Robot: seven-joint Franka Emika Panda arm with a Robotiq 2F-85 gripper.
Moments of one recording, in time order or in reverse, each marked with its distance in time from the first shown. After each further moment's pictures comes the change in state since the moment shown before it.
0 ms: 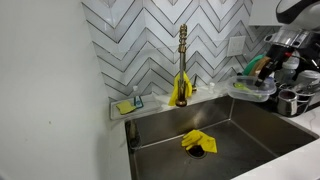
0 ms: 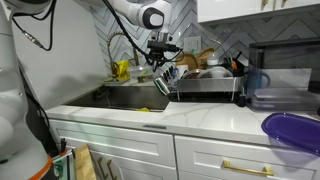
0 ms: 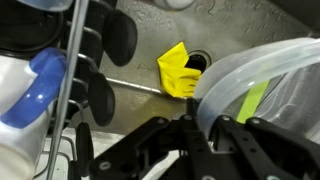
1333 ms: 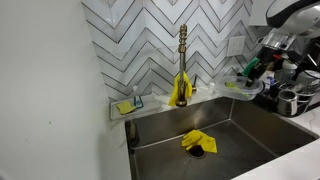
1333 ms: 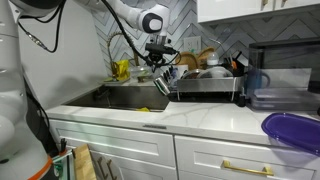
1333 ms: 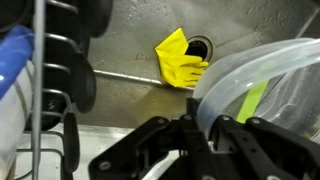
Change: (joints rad) arm 0.016 0.037 0.028 0.024 0.015 0.039 0.108
